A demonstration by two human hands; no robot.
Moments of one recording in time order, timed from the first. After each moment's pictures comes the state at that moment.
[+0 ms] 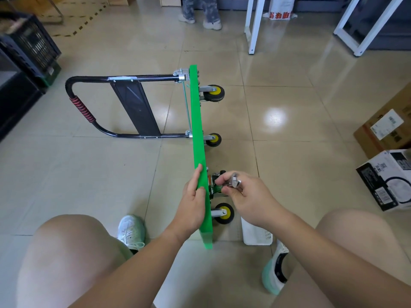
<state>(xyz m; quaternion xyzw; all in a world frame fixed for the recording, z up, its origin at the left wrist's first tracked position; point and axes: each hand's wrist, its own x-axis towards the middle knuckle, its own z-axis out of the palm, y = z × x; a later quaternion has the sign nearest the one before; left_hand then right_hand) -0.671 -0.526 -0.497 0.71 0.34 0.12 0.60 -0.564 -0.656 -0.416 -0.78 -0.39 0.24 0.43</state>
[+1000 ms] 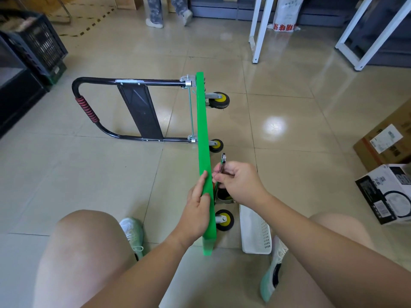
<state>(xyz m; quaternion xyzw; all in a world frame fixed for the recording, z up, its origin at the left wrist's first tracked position) -0.670 -0.527 -0.499 0.70 0.34 0.12 0.62 -0.543 -0.596 -0.429 -0.73 -0.28 0.32 0.53</state>
